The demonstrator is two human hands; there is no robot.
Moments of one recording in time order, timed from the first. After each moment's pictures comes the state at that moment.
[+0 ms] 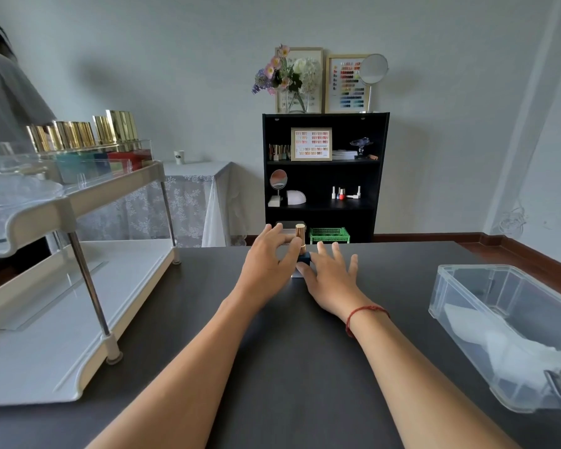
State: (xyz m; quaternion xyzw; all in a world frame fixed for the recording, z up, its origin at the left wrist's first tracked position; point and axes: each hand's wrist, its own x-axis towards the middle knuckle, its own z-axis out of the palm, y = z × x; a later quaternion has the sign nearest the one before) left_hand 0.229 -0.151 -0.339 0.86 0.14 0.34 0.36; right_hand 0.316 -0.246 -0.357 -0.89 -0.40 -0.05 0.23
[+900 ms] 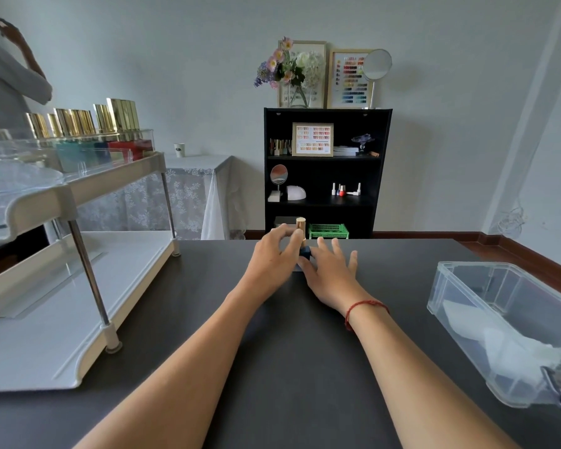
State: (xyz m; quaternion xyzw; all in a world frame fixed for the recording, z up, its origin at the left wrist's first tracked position) left_hand 0.236 -0.157 -0.338 0.82 0.14 0.33 0.44; right_hand 0.313 -0.247 -0.355 -0.88 -0.39 -0.04 0.25
